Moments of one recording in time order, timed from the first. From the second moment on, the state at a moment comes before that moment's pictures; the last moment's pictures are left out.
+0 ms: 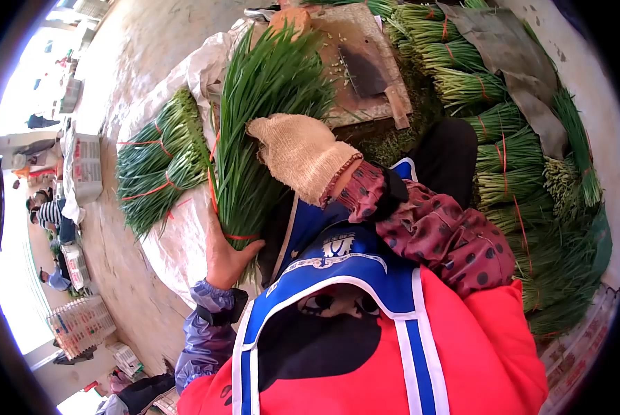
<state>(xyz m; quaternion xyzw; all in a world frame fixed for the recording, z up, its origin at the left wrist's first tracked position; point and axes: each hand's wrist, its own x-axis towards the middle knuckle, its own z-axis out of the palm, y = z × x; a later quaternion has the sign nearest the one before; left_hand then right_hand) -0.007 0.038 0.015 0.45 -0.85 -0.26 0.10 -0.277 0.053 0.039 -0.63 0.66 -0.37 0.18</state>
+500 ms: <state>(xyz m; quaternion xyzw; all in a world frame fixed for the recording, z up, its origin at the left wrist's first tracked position) 0.000 0.030 0.008 0.45 -0.83 -0.31 0.10 -0.275 0.044 0.036 -0.62 0.68 -0.35 0.16</state>
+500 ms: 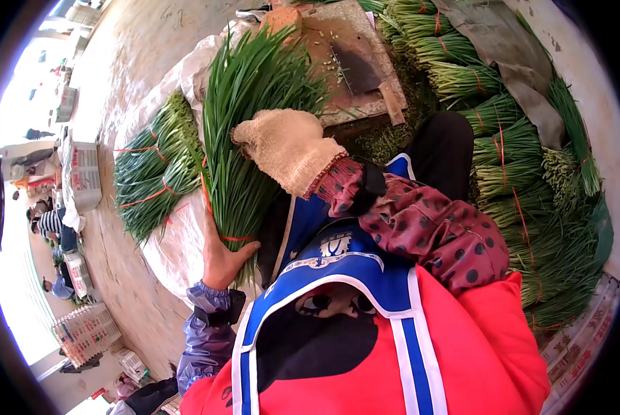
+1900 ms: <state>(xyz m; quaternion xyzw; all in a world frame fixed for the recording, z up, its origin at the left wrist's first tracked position) -0.004 -0.029 0.025 0.37 -0.79 -0.48 -0.06 -0.353 0.072 0.023 -0.50 0.78 -0.37 0.12</state>
